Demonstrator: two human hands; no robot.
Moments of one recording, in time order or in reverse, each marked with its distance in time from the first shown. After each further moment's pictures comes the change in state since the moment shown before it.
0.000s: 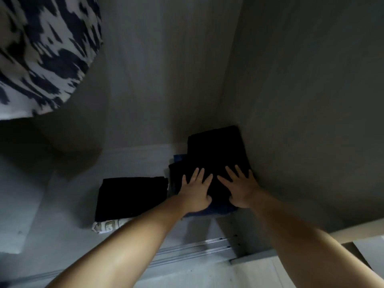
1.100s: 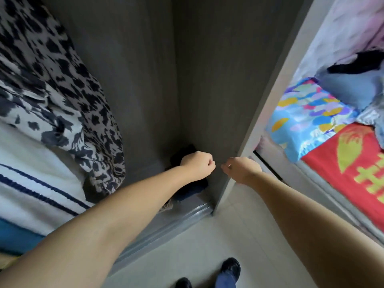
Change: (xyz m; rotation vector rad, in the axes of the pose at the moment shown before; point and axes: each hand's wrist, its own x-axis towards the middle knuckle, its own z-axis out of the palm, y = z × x) left_hand -0.310 0.230 -0.420 -0.027 0.077 0.129; right_hand -0.438 0.041 -0.312 0.592 0.198 0.394
